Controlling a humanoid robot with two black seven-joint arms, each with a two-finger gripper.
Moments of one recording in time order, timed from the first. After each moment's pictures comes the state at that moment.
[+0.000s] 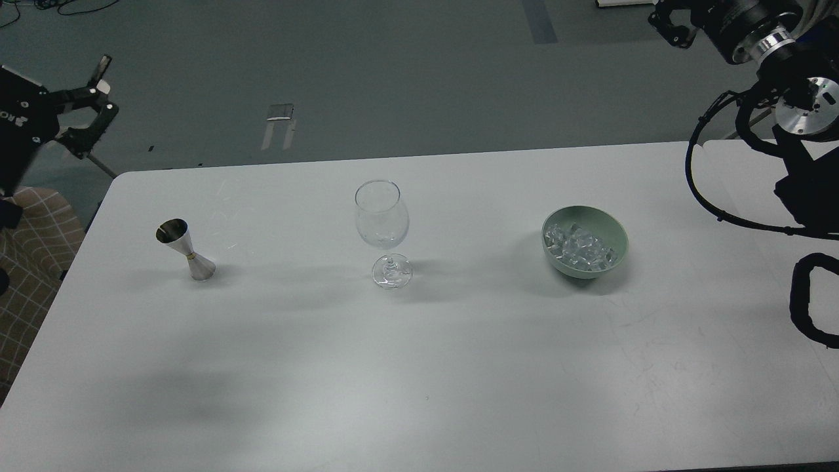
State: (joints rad) left arm -0.06 0.81 -1.57 -1.58 -0.28 -0.24 0.03; right arm 1.04 -0.28 1.24 0.44 -0.39 0.49 0.04
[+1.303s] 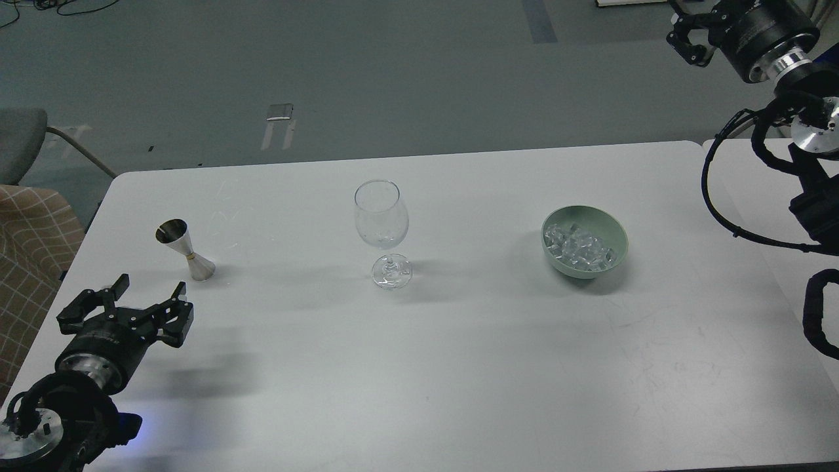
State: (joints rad) left arm 0.22 0.29 -1.65 -1.59 -0.24 0.27 0.09; right arm 0.98 -0.32 1.25 0.46 -0.40 0.49 0.05
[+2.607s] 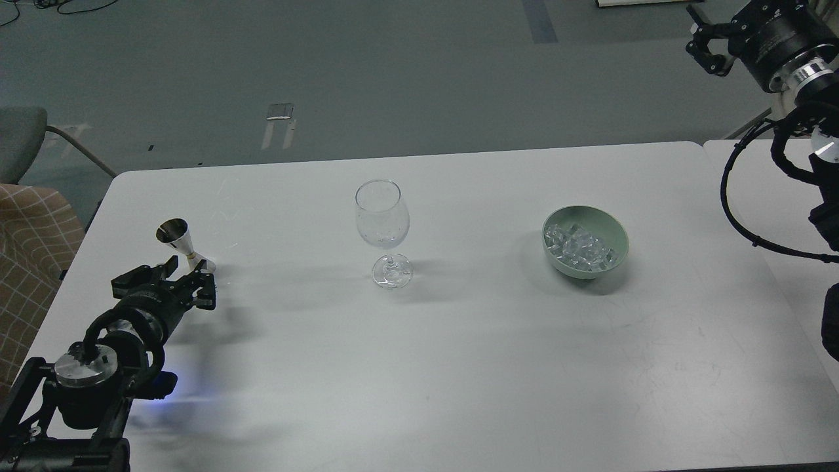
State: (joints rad) left arm -0.05 0.24 -1.56 -1.28 -0.21 0.26 0.09; right arm 0.94 -0.37 1.25 0.47 -0.39 0.49 0.05
